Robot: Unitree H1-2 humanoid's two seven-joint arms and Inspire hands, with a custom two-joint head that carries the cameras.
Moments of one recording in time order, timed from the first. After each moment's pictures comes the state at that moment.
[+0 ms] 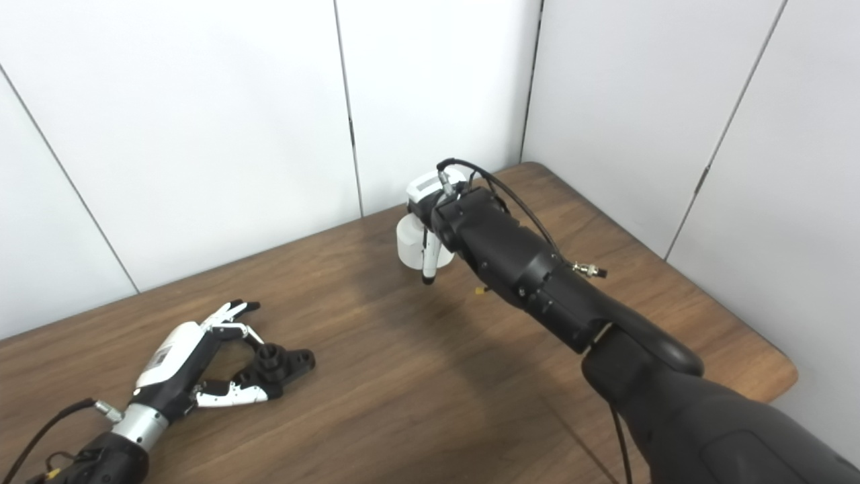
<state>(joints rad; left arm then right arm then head) -0.69 0.16 -0.59 0.88 0.53 -0.48 0.11 -0.71 -0.62 0.38 0.22 -1.19 0.38 0.75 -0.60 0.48</state>
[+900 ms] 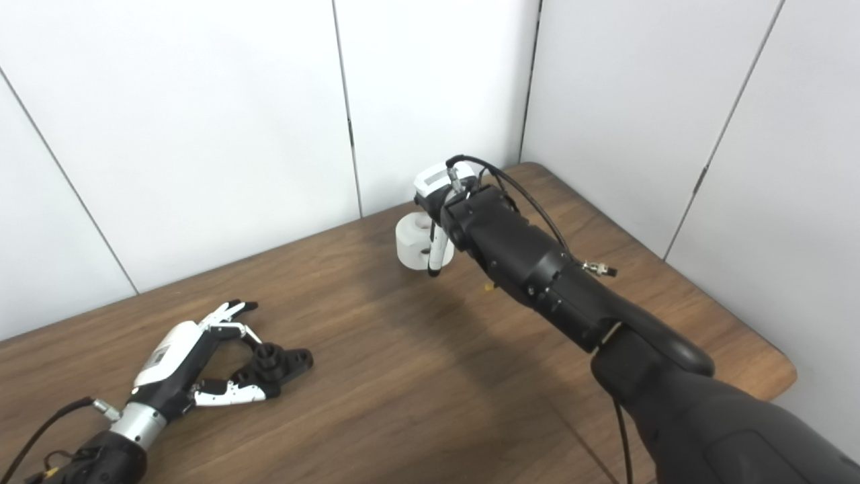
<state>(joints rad) -0.70 0.16 -0.61 0.90 0.51 -0.48 0.12 -0.70 -0.64 0.37 0.22 -1.18 0.38 0.71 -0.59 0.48</state>
